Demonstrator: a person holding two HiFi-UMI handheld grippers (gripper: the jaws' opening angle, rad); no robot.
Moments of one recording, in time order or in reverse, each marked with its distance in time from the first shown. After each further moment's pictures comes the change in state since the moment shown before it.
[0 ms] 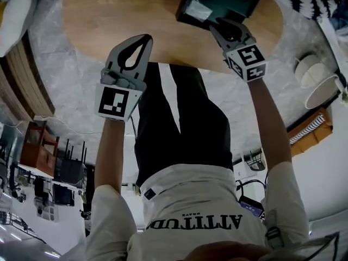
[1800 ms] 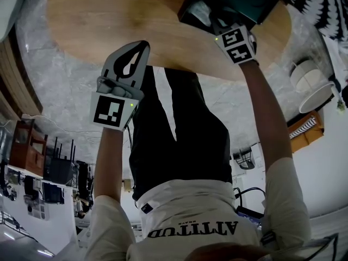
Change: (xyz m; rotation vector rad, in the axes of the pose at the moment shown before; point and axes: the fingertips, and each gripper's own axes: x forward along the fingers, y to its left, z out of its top) left arm 0.012 0.021 -0.076 -0.141 0.025 0.035; right arm 0.109 -0.035 -0.080 -0.246 0.303 -0.042
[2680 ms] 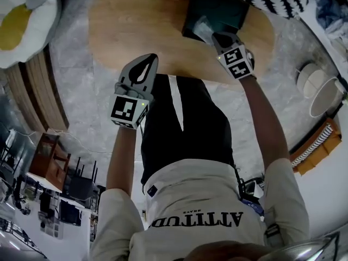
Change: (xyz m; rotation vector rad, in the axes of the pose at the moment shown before) left arm -0.091 -0.069 0.113 0.124 -0.068 -0.036; right arm -0.171 0.026 0.053 0.072 -0.135 -0.092
